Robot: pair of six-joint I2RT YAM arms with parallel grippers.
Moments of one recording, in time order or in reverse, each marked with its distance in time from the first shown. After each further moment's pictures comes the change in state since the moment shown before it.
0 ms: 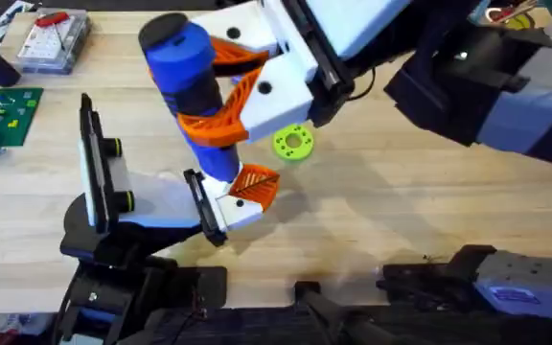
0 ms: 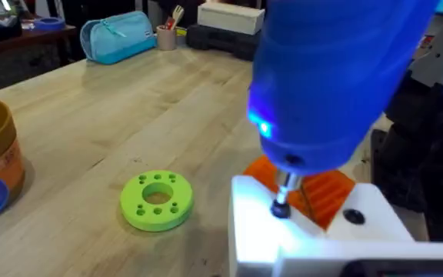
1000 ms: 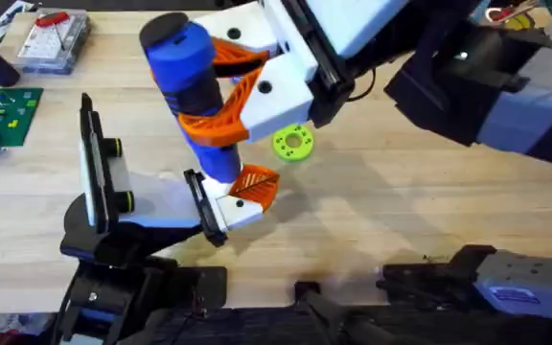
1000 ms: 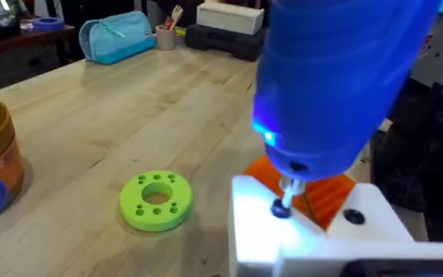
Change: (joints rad) left arm 0.000 0.000 0.000 0.000 0.003 0.000; right arm 0.000 0.000 -0.002 -0.009 0.000 0.011
